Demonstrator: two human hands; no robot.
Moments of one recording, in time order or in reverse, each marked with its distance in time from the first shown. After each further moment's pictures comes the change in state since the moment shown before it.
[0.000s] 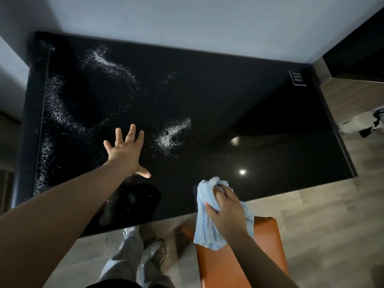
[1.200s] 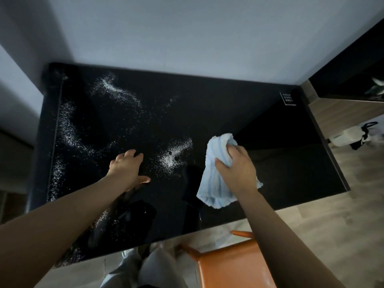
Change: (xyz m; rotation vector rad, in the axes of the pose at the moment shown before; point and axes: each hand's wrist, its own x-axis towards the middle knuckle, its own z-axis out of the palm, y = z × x) left_hand -0.011 -0.022 -0.025 -0.101 0.100 0.063; right_hand 0.109 -0.063 -0.116 0.157 0.241 0.017
